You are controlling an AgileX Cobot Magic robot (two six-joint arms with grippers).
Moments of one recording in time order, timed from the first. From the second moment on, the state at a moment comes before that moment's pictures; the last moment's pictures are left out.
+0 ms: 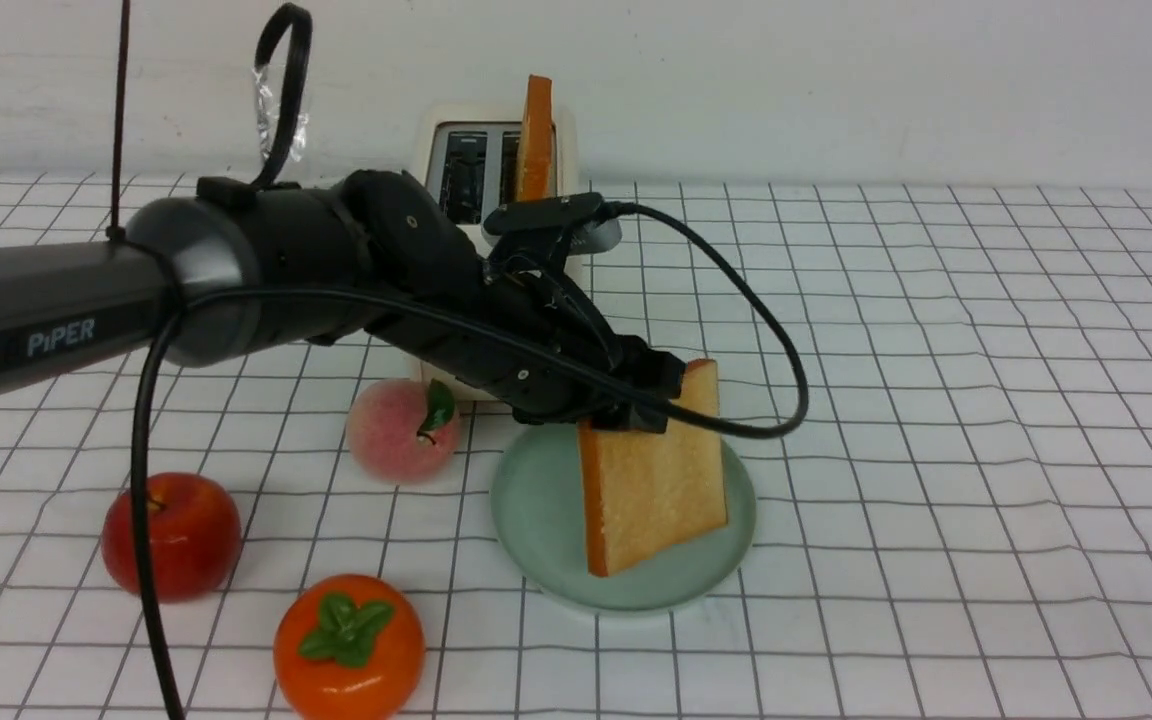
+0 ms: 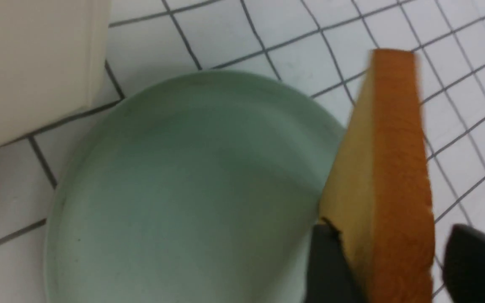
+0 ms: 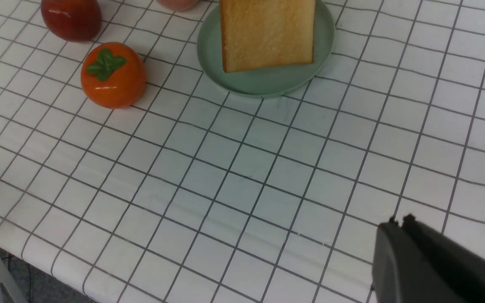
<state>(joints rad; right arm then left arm) 0.43 0.55 -0.99 0.16 1.20 0.12 -0.48 1.89 -1.41 -0.70 0.54 0.39</state>
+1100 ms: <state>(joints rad) 0.43 0.99 -1.01 0.33 1.00 0.01 -0.48 0.95 -1.11 -0.14 0.66 -0.01</state>
